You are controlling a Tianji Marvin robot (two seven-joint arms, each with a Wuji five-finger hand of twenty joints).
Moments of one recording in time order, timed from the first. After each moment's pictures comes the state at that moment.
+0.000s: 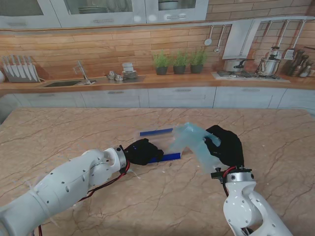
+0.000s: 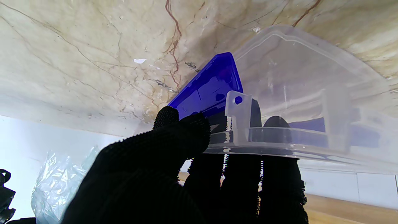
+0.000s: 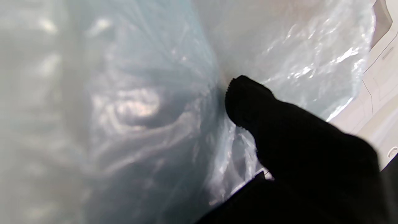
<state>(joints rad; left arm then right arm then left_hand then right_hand) 0.96 -1.12 -0.54 -1.08 0.83 -0.43 0.16 -1.74 -1.20 1.34 -1.67 -0.62 -0.18 -0.56 1.14 -0.45 0.80 -0.14 0.57 0.06 1.01 0.69 0.83 0.27 0.50 0.78 0.71 0.33 0.72 0.88 0.34 0.31 1.28 0.65 0.79 -0.66 0.96 -0.14 0.80 -0.10 0.97 0.40 1.05 0.25 0.82 0.38 1.05 0.21 0.94 0.65 0.56 0.29 1.28 0.75</state>
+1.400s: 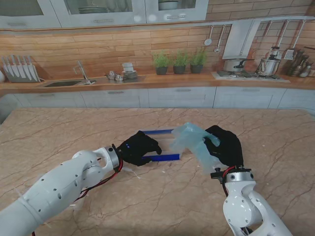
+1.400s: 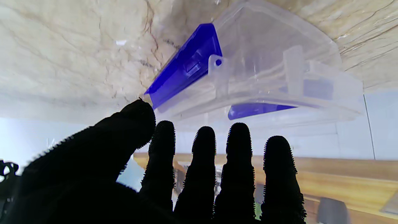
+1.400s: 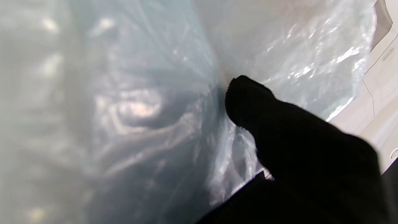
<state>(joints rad) 1.06 -1.08 -0.69 -1.17 0.99 -0.45 0.24 -1.74 -1.20 1.34 -1.67 -0.62 -0.18 -0.55 0.71 -0.46 0.78 -0.10 0.41 0.02 0.71 0.46 0.51 0.16 0.43 0.45 0.43 0.24 0.53 0.59 0.08 0.31 0.92 0.59 0.79 -0.66 0.96 -0.14 0.80 -0.10 0.97 0.41 1.05 0.25 0.83 0.38 1.05 0.21 0.95 0.65 0.56 0.29 1.28 0.75</state>
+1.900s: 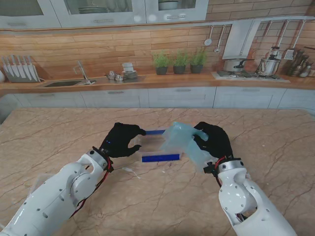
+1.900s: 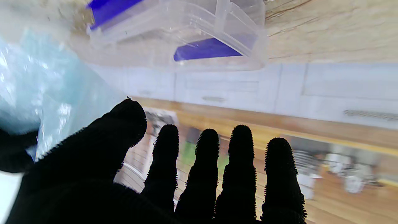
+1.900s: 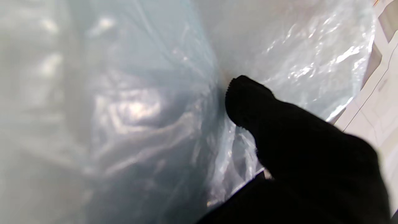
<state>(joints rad) 1.33 -1.10 -1.01 -1.36 0.92 -0.28 0.31 -1.62 -1.18 1.27 -1.61 -0.57 -0.14 -0.39 0.69 -0.41 0.66 -0.10 0.40 0.07 0.60 0.44 0.50 0.20 0.39 0.42 0.42 0.26 0.47 0.56 0.07 0.31 0.84 0.57 0.79 -0.66 0.96 -0.14 0.80 -0.10 0.97 0.41 1.05 0.25 0.83 0.38 1.05 0.21 0.95 0.65 0.55 0.29 1.28 0.75</state>
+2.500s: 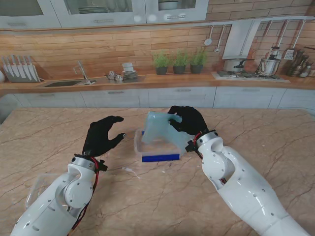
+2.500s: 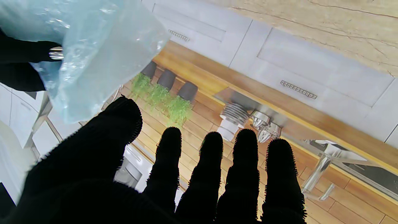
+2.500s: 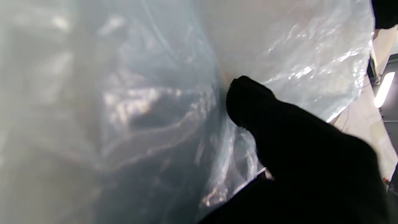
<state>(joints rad) 1.49 -1.17 -1.19 -1.43 0.72 -0.22 0.47 -1.23 -1.18 1.00 -1.33 -0.56 -0.17 -0.31 0.71 -0.39 0.56 -0.08 0.41 0.10 0.51 0.40 0.50 0.25 0.32 0.38 0.39 0.30 0.42 0.52 0.08 0.31 0.78 0.49 0.79 -0.65 0.94 -0.14 0.78 -0.13 0.97 0.41 1.05 0.24 0.84 0.38 1.05 0.20 0.96 0.65 0.55 0.29 1.28 0.75</state>
